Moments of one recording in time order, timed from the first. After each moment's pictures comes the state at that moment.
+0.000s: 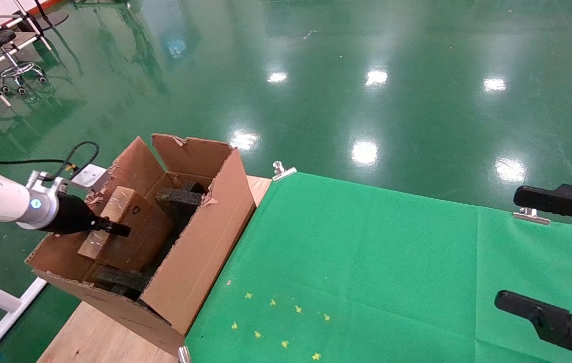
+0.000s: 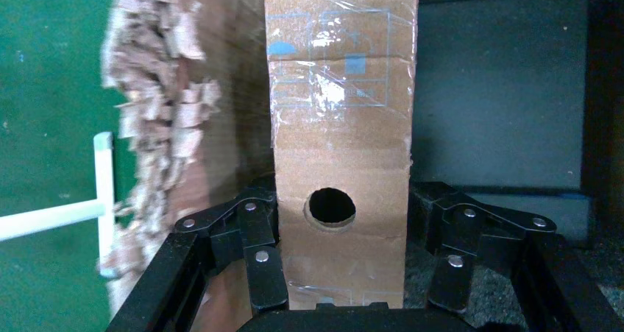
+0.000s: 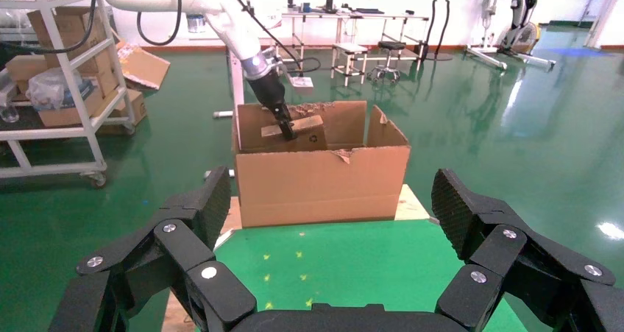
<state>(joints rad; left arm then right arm) -1.73 0.80 1.11 0.02 1.61 0.91 -0.56 1.07 -0.57 -0.36 1.23 -0.66 -1.43 0.13</state>
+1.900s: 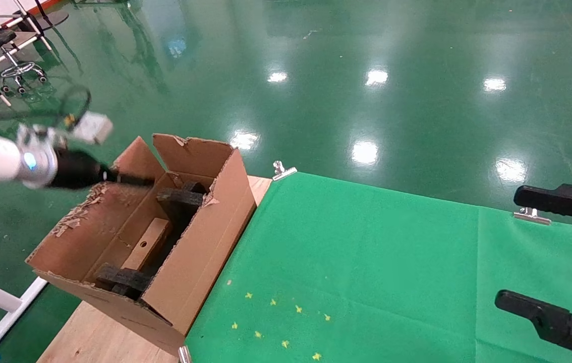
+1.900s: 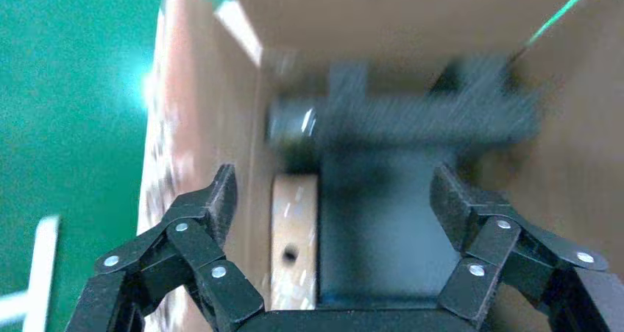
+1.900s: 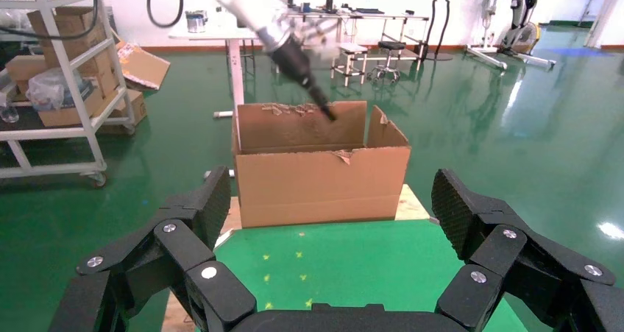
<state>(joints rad) -1.85 0.75 1.03 -0.12 1.49 1.02 -0.58 1.07 -0.57 -0.36 1.23 -0.66 -1.43 0.13</state>
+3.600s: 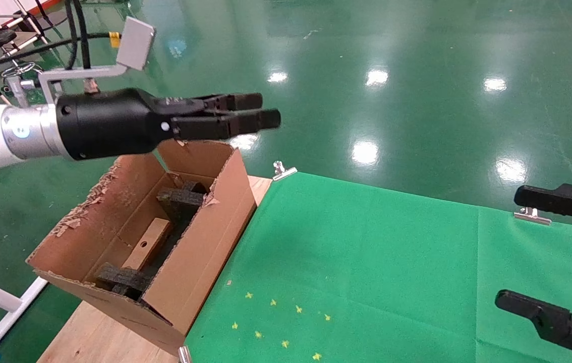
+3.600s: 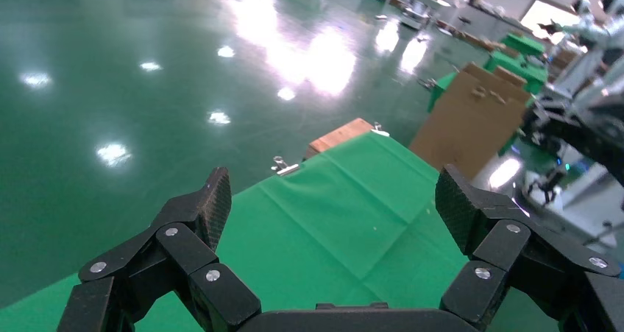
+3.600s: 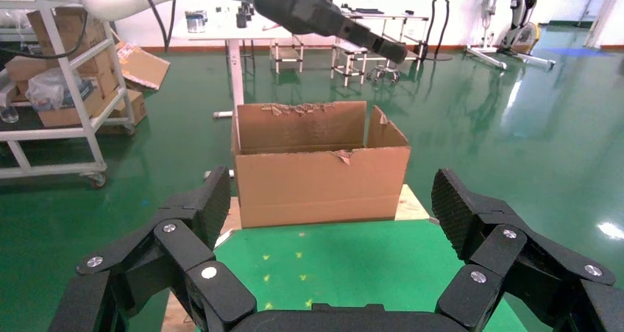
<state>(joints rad) -1.54 0.63 0.56 -0.73 0.87 1.50 -0.52 1.07 -0.57 -0.36 1.23 -0.66 -1.43 0.13</state>
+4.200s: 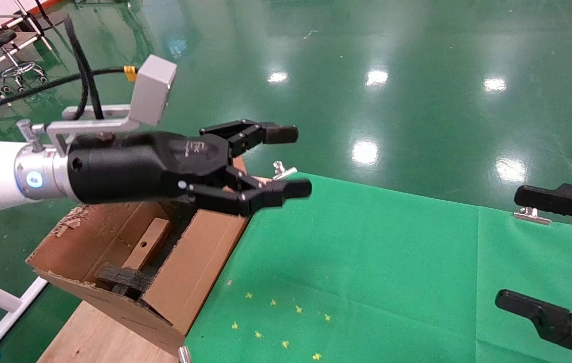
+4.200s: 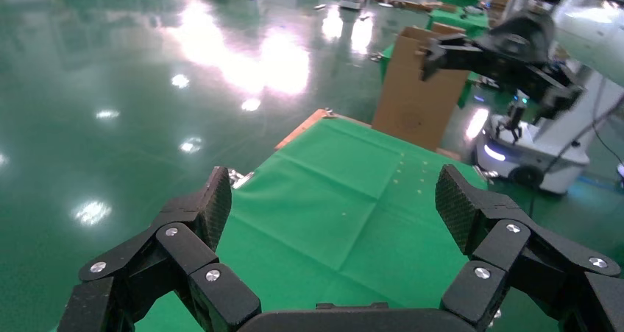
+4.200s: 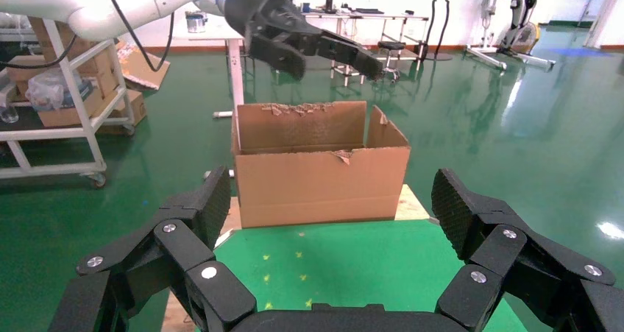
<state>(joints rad) -1.31 0.62 0.42 -1.00 0.80 1.50 -0.35 1.07 -0.57 -0.36 1.23 -0.66 -1.43 0.13</state>
